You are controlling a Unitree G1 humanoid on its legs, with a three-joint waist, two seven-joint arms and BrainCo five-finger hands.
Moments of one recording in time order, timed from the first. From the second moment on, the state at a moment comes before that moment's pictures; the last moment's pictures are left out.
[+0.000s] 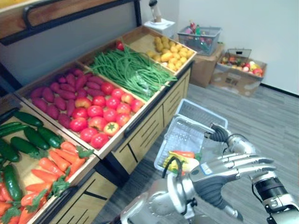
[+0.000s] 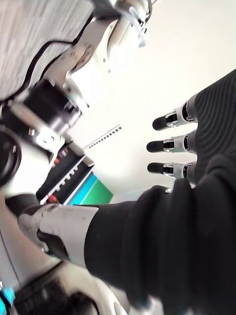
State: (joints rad) left arm -0.07 0.34 -0.79 -0.53 0.19 -0.27 -0.24; right arm -0.33 -0.45 0.16 0.29 -0.41 -0.03 0.28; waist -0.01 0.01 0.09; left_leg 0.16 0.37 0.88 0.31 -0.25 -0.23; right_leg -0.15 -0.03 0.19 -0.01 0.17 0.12
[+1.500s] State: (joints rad) left arm 0.30 0.06 0.68 0.95 0.41 -0.03 0.30; right arm 0.06 -0.13 -0.48 1.07 -0.30 -0.07 -0.11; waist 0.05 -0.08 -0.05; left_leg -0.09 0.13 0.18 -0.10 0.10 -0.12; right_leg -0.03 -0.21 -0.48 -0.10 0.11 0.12
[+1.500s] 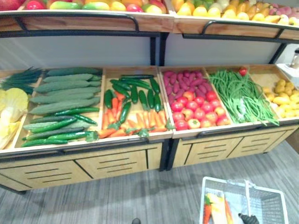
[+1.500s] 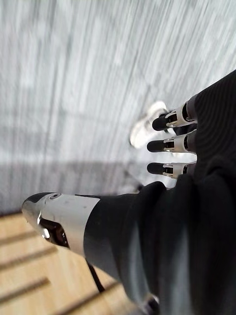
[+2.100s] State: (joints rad) left arm 0.27 0.12 0.29 1.05 0.49 -0.01 0.19; right arm 0.08 -0.07 -0.58 1.10 -0.29 -0.10 -0.10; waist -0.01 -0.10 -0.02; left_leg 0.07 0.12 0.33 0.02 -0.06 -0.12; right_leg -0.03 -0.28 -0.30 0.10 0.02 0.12
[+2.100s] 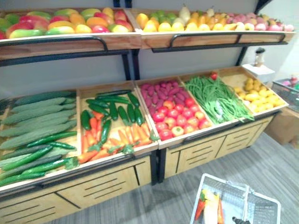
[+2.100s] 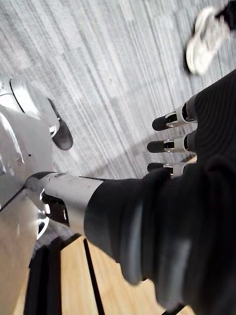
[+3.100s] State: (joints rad) left arm 0.20 0.12 0.24 1.05 0.53 -0.01 0.25; right arm 0.02 -0.16 -0.50 1.12 -0.23 -0.10 -0.15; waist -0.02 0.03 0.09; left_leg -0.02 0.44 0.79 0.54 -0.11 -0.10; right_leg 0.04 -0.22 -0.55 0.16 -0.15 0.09
